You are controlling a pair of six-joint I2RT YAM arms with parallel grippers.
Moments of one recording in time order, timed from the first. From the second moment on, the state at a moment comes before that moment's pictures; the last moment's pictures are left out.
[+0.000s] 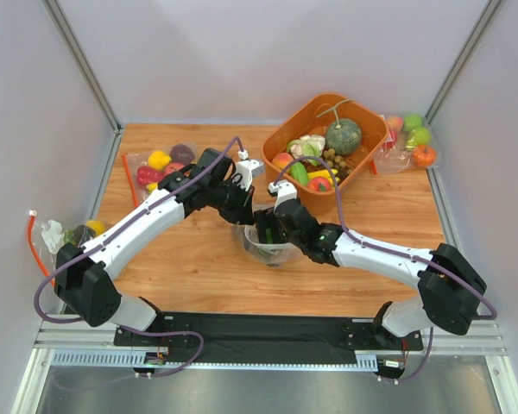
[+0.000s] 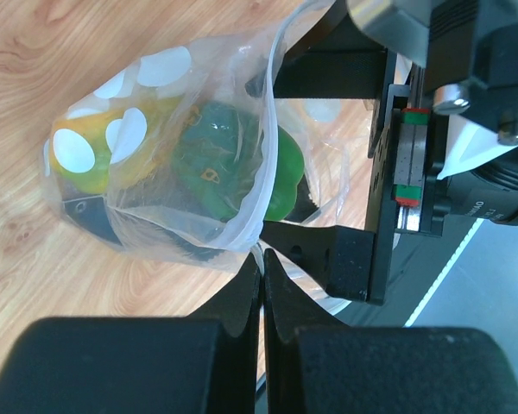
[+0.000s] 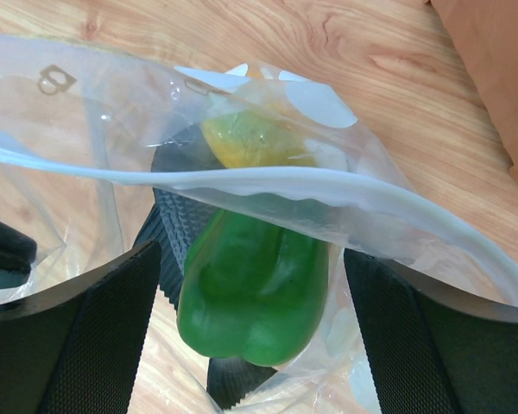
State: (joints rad) left arm -0.62 1.44 1.28 -0.72 0.45 -0.08; right arm 0.92 1.43 0.86 -0.05 0.25 0.43
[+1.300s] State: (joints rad) left arm -0.62 1.45 1.28 -0.73 0.42 -0.07; right arm 0.91 1.25 0.94 -0.22 0.22 0.48
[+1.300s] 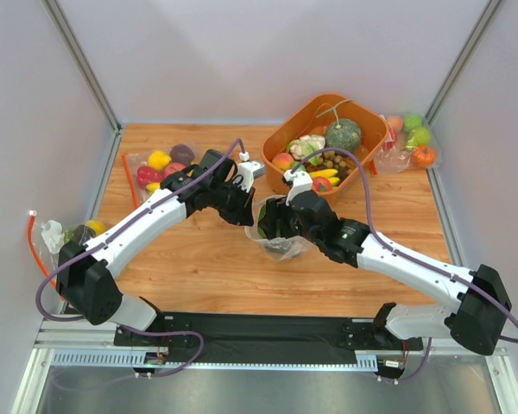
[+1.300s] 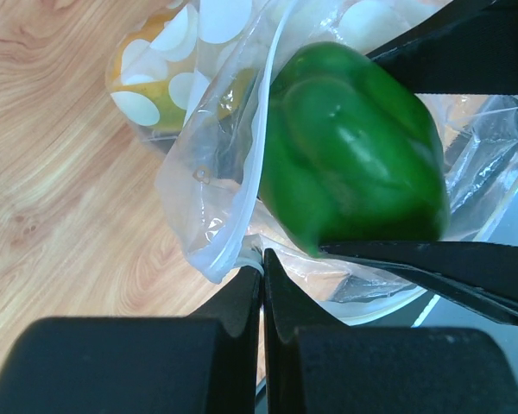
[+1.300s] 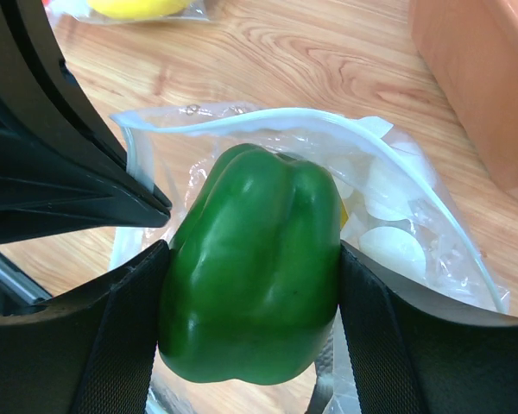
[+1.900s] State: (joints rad) left arm -0.62 1.45 1.28 -0.74 0.41 -0.07; right arm 0.82 1.12 0.83 0.07 -0.09 0.64
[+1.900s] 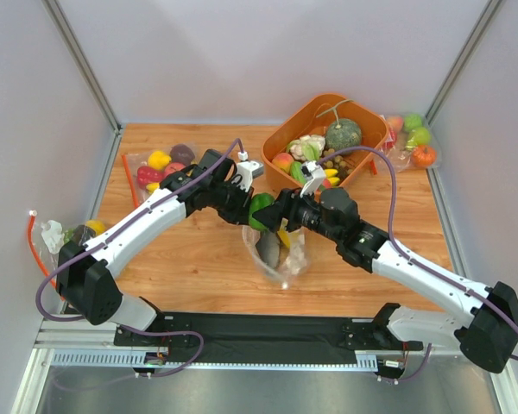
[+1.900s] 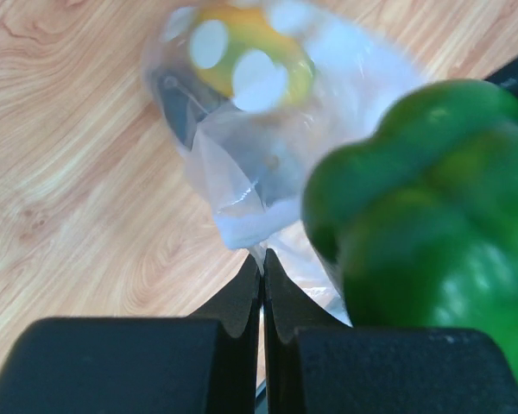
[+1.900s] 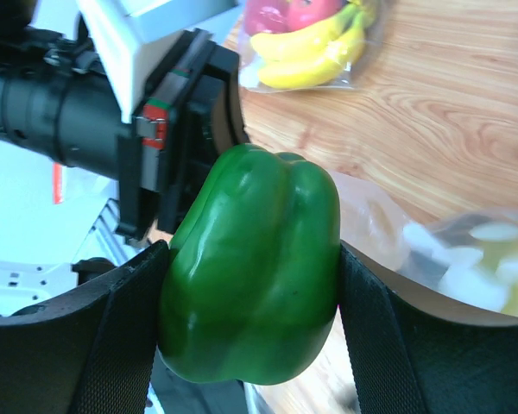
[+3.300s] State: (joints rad) left arm -0.62 1.45 1.28 -0.74 0.39 -0.06; right arm 0.23 1.46 1.15 -0.07 -0.08 0.27
